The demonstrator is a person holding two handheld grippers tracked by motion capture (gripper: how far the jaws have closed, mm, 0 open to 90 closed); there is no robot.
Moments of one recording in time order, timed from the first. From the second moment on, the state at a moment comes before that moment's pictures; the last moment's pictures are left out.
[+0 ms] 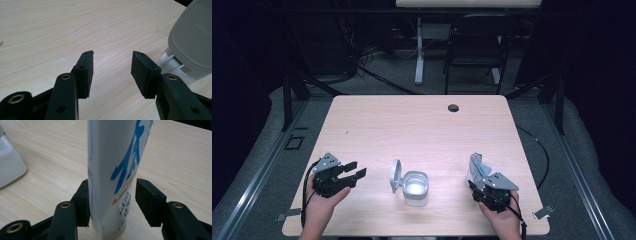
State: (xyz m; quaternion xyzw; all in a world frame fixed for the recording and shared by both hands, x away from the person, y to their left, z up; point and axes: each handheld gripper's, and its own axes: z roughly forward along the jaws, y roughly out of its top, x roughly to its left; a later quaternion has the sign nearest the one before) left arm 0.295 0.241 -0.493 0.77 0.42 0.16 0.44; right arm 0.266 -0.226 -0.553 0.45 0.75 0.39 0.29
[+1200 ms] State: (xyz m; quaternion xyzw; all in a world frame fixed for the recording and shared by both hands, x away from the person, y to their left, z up) left arm 0.296 0.194 -0.476 0.81 0.36 0.11 0.45; right arm 0.242 -0.246 -0.552 0.46 0.74 0.40 0.29
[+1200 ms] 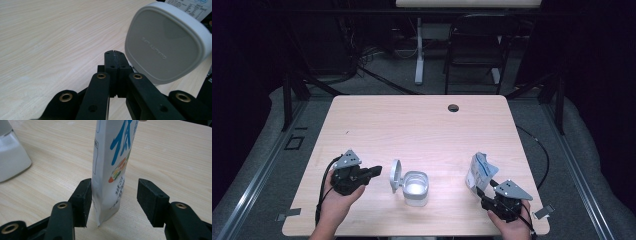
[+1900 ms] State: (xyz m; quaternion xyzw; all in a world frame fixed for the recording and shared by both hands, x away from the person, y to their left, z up) left arm 0.287 0.169 -0.475 0.83 0.32 0.09 0.45; right arm 0.243 -0.244 -0.552 0.46 0.74 0.40 0.29
